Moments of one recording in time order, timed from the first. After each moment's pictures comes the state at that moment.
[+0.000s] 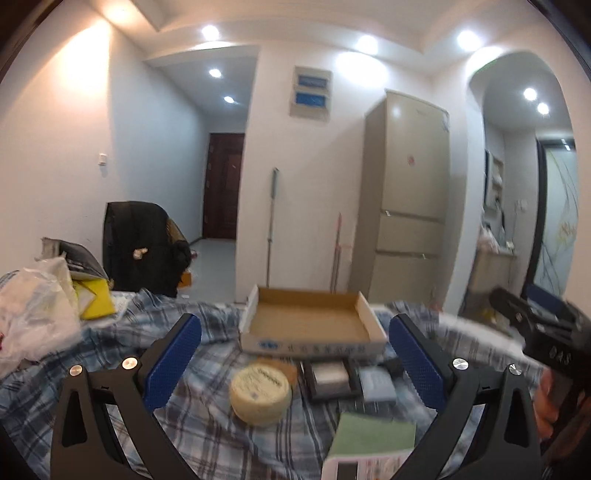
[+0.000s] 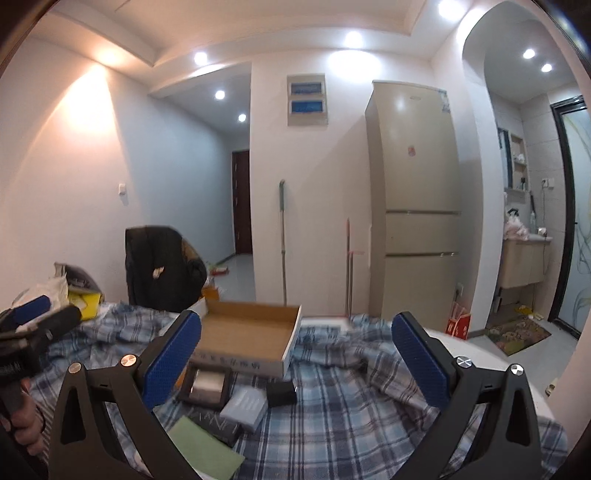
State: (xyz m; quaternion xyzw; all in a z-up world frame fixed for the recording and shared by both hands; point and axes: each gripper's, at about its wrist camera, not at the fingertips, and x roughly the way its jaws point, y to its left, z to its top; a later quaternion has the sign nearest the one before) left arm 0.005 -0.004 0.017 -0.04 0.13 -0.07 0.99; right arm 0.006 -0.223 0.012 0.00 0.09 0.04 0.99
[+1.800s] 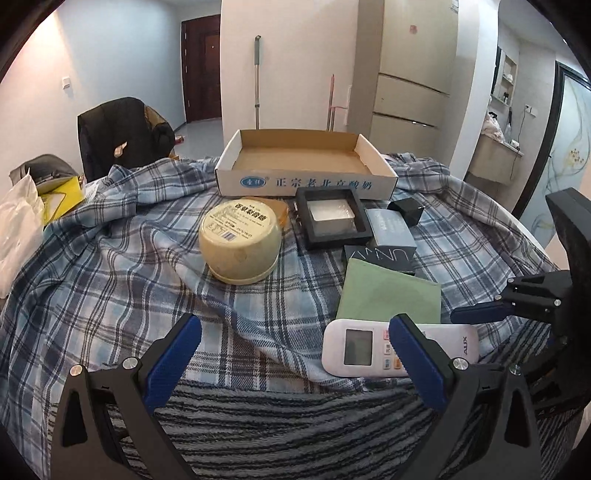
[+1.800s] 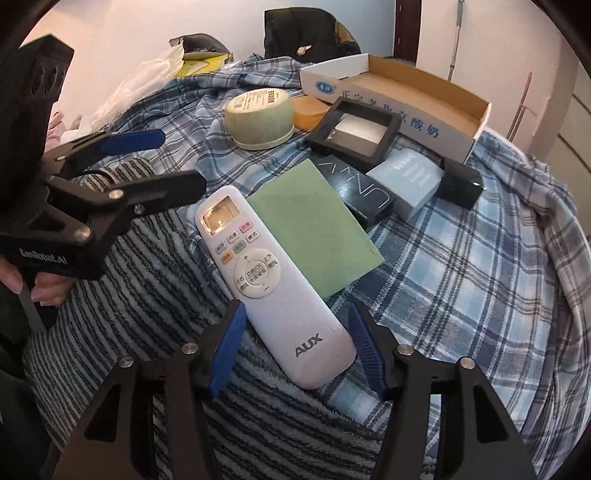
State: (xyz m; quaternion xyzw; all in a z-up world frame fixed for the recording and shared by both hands) left arm 0.039 -0.019 -0.061 0.00 0.39 -0.08 0.92; right arm 0.045 -0.170 -0.103 -0.14 0.48 0.32 0.80
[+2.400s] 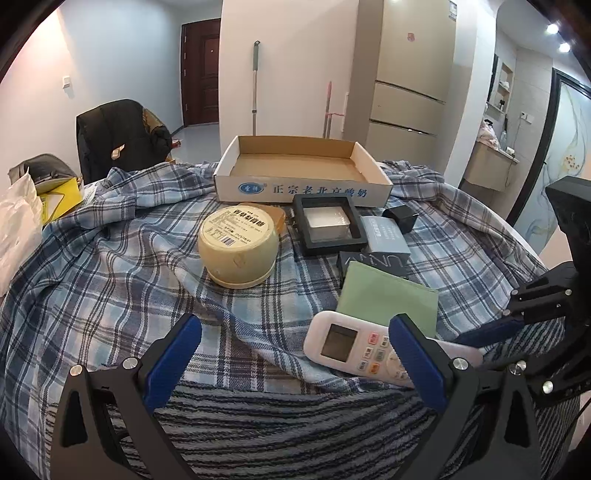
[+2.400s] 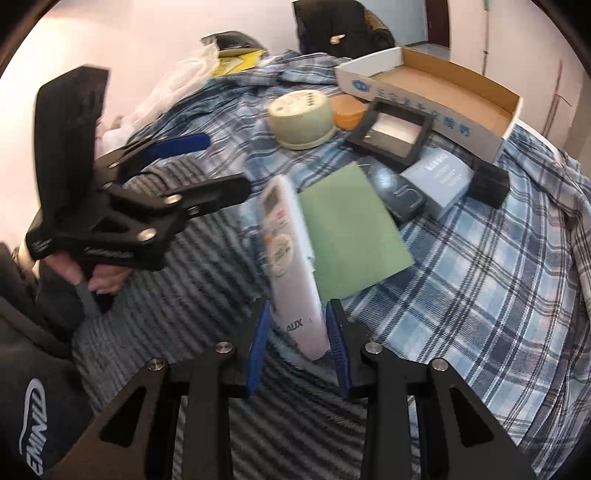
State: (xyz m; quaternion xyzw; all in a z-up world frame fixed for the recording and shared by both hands) left arm 0.031 -0.015 -0.054 -0.01 0.37 -0.09 0.92; right arm 0.039 -0.174 -0.084 -0.12 0.51 0.40 0.75
